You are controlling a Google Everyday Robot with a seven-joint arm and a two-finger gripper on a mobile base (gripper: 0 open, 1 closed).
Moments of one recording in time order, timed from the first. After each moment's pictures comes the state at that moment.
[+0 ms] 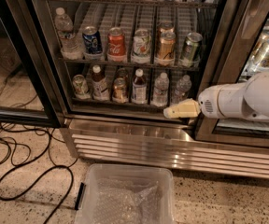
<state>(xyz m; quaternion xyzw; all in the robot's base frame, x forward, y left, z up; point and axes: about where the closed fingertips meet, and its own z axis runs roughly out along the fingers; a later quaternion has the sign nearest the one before) 0.585 -0.179 0.786 -0.24 0.87 0.14 0.40</state>
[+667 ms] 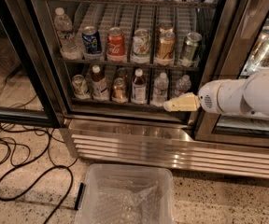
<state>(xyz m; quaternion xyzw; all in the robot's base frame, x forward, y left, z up) 0.600 -0.185 0.801 -0.23 0.86 0.12 0.44</state>
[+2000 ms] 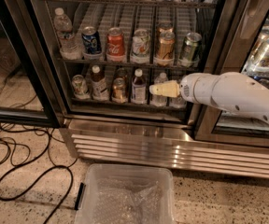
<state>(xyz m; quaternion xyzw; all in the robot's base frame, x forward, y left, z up) 0.667 -0.151 0.798 -0.16 0.84 0.13 0.50</state>
